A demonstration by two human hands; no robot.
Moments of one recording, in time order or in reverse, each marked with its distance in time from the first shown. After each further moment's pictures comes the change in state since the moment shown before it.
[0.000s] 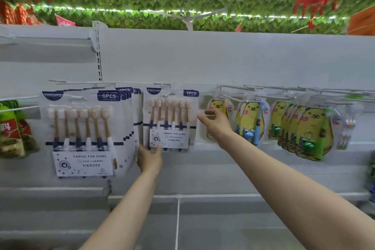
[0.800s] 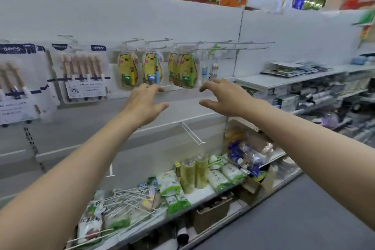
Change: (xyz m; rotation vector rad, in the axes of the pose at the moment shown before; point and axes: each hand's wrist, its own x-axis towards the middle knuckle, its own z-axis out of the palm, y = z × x) left_hand -0.332 0.124 -0.038 0.765 -0.677 0.882; right_hand -0.339 -0.078 -0.275 -1.294 -0.075 -0.206
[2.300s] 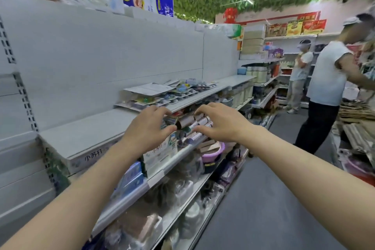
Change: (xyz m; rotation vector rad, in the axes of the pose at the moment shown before) left_hand 0.443 0.610 0.477 -0.138 -0.103 0.547; right_hand -0.051 0.814 0.044 -0.107 -0.034 0.403
